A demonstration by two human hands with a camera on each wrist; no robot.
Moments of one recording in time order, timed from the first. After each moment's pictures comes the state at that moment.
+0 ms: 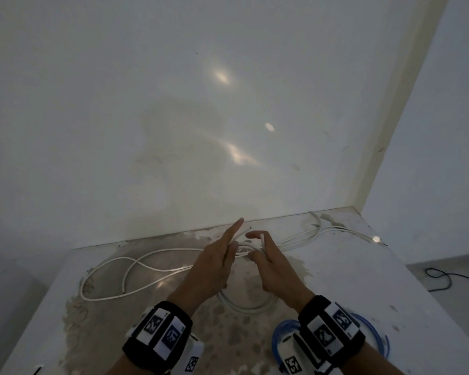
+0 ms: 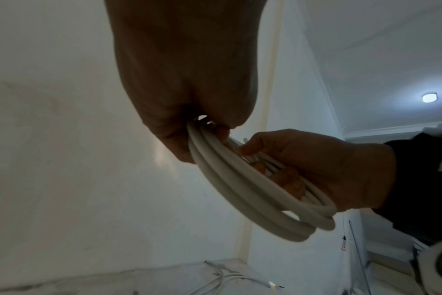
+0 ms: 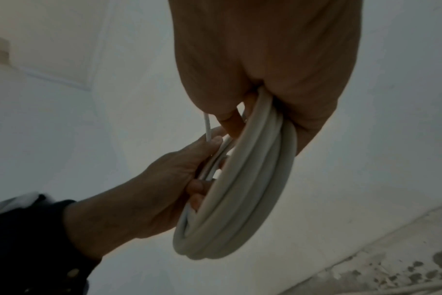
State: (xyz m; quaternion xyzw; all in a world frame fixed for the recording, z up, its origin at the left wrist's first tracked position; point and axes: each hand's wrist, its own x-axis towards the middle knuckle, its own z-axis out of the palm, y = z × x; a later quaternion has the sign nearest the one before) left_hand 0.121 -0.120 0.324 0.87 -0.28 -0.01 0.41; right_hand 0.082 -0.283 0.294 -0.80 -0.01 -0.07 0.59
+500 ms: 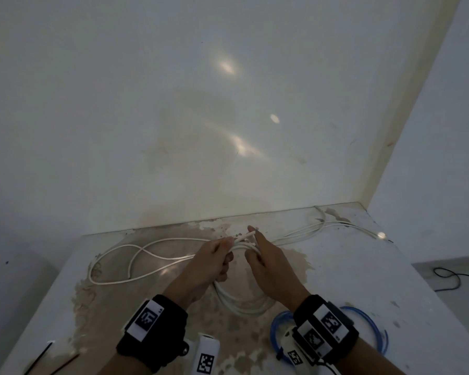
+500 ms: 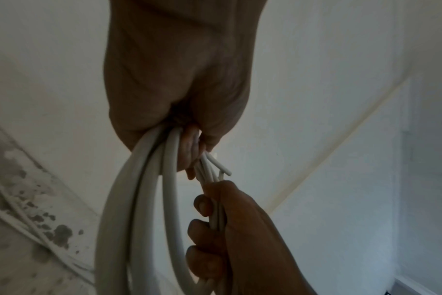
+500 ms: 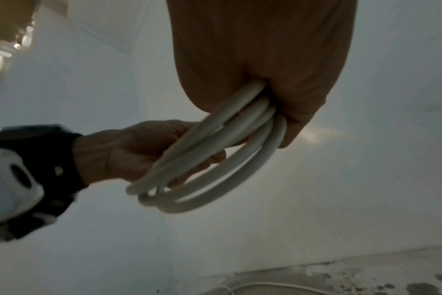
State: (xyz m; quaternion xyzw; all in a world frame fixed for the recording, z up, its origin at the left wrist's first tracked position) left_hand 0.105 -0.127 0.324 0.72 -0.05 -0.21 0.66; right_hand 0.076 -0.280 0.276 -0.85 -0.05 -0.07 0.52
